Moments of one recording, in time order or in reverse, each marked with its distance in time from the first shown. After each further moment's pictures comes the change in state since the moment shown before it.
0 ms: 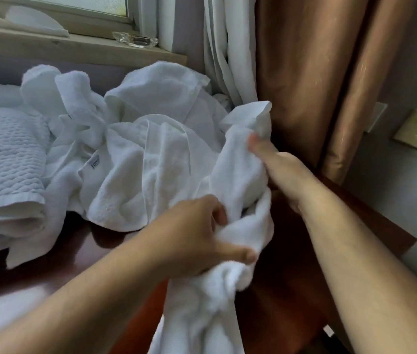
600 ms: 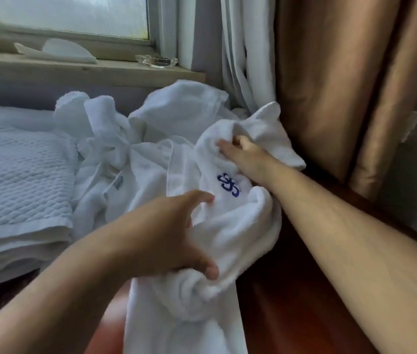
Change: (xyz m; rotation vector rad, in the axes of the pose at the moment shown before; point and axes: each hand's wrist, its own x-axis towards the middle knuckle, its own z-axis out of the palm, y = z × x) left_hand 0.000 -0.030 -0.059 0.283 -0.002 -0.063; right_hand 0.082 -0.037 0.056 0.033 -0.110 -0.111
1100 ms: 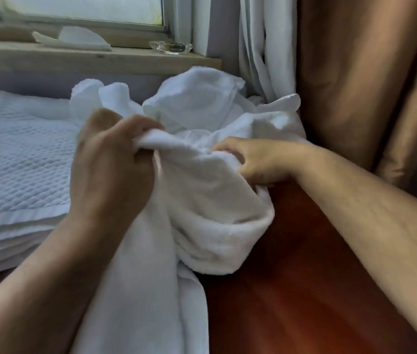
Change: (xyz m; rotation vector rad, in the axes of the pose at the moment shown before) left_hand 0.001 -0.034 -0.021 -0.052 1.059 -0.044; right_hand -0.021 -0.027 0.000 -0.706 -0.447 -0.193
